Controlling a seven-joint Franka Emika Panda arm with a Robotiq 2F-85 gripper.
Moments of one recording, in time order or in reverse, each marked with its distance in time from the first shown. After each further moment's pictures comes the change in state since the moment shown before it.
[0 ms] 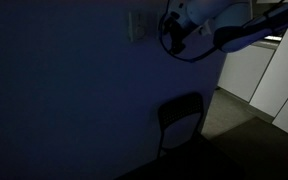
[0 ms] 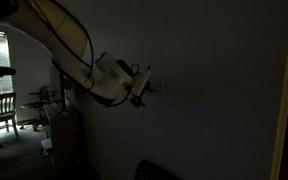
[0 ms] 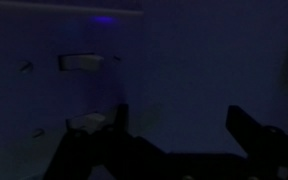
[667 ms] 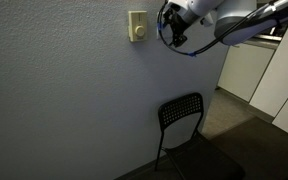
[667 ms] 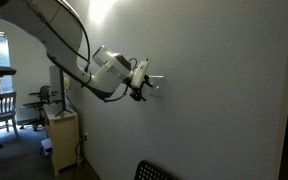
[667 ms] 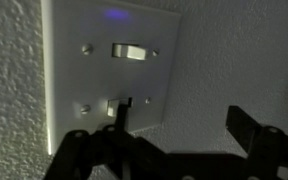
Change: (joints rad) arm 0.012 -0.034 0.001 0.018 0.008 -0.042 -0.103
